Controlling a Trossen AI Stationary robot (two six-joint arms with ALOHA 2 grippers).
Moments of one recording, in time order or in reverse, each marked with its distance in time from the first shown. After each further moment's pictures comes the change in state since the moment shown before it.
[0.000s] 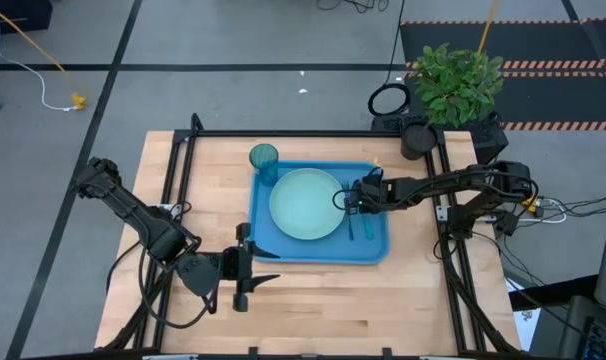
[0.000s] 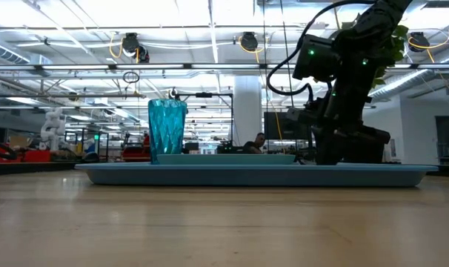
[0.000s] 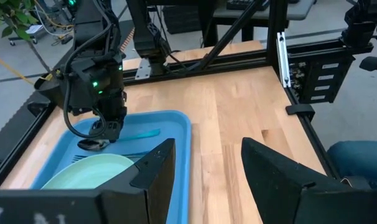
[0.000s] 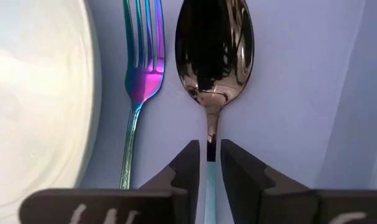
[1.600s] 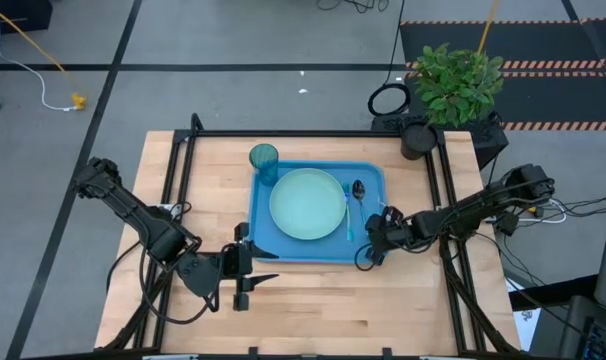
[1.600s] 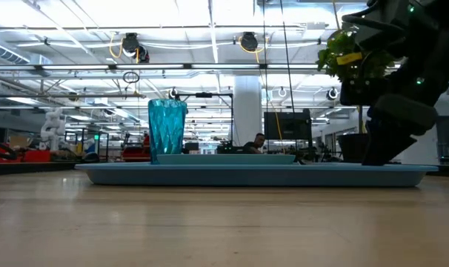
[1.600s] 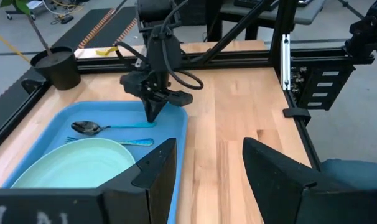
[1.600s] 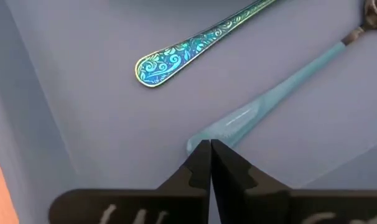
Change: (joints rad) left arm -0.003 0.000 0.000 -0.032 0.001 -0.125; right arm 0.433 -0.164 -0.209 0.121 0.074 -0.471
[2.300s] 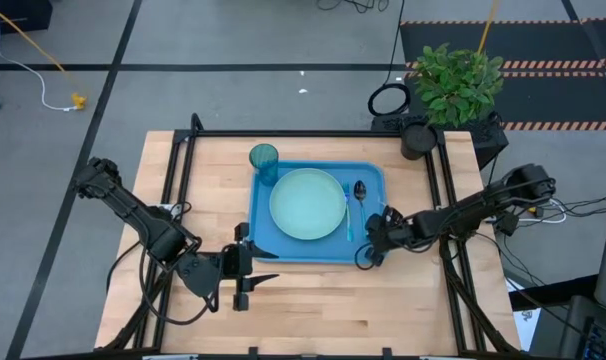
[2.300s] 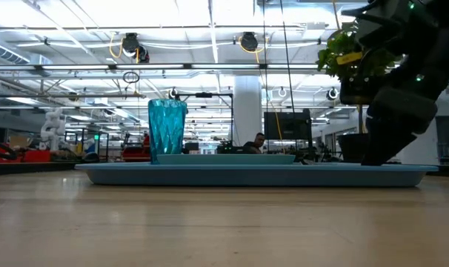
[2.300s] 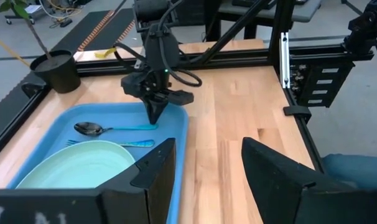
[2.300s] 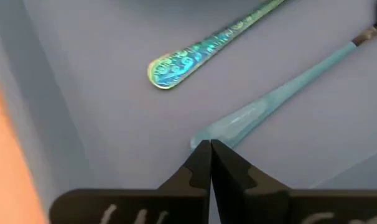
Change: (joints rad) left arm 0.000 0.000 0.000 0.001 0.000 0.025; right arm -0.001 -0.013 -0.005 0.024 -0.032 0.027
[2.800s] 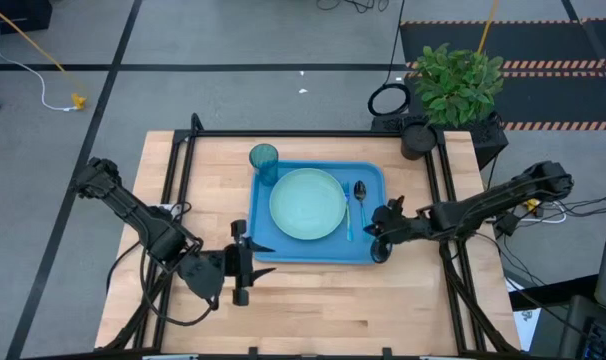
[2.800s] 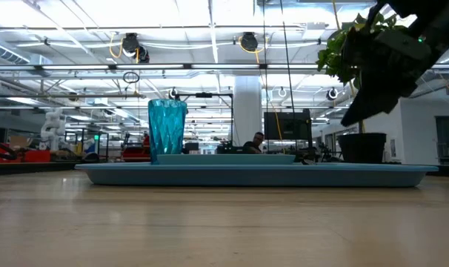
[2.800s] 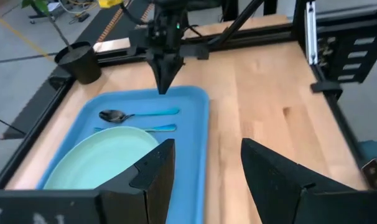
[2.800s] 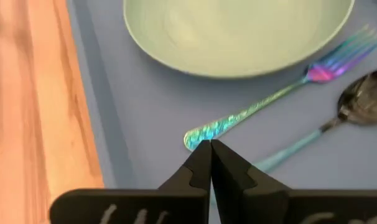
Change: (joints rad) left arm 0.000 0.000 0.000 -0.108 -0.057 0.010; right arm 0.000 -0.257 0.000 0.008 0.061 -0.118
